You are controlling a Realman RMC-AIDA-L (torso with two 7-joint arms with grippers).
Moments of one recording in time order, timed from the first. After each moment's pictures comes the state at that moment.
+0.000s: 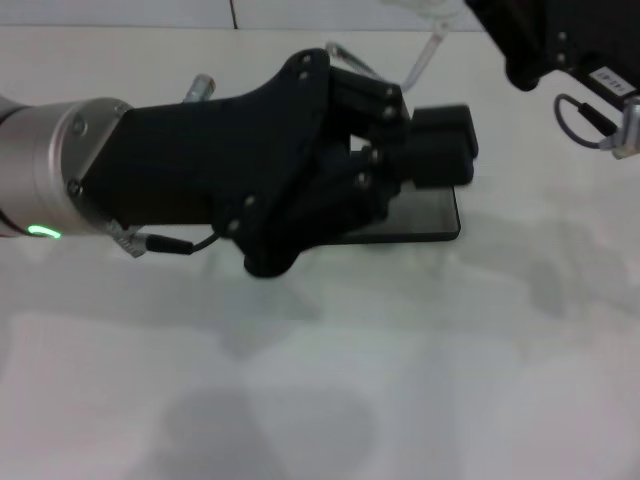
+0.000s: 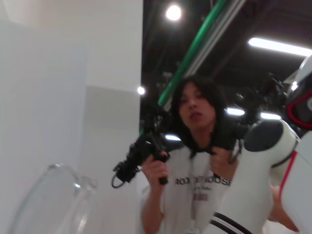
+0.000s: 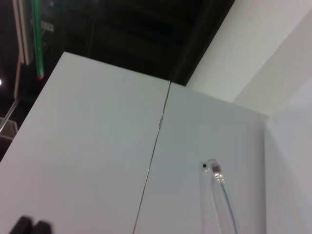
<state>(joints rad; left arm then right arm) -0.51 -2.09 1.31 0.83 1.05 1.98 -1.41 0.66 2.03 -1.55 -0.42 -0.54 -1.78 0.69</state>
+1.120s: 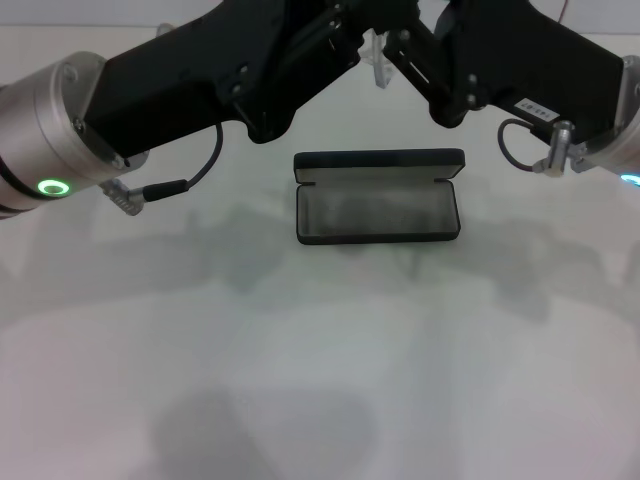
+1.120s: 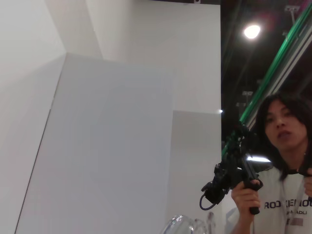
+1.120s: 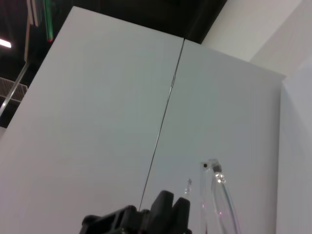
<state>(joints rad) -0.50 -2.09 1.26 0.73 0.98 1.82 -1.35 0.68 2.03 -1.67 -0.44 -0.53 -1.65 0.64</state>
